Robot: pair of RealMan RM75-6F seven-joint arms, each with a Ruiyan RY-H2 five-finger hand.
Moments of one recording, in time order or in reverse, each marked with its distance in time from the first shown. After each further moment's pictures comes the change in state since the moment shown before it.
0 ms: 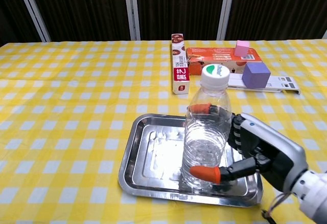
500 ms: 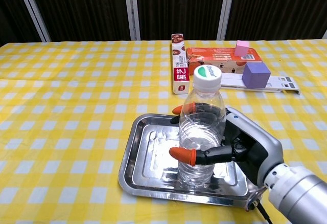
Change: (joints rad) left arm -0.003 -0.001 0.002 0.001 0.004 -0.006 0.001; right arm -0.009 -0.130 0.091 -0.051 0.142 -0.032 -0.096
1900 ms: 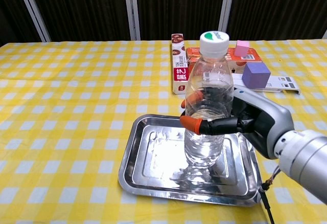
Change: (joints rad) left arm 0.006 0.002 -0.003 0.006 0.006 0.018 -0.025; right arm 0.059 0.113 0.080 -0.263 0.274 -0.017 -0.327
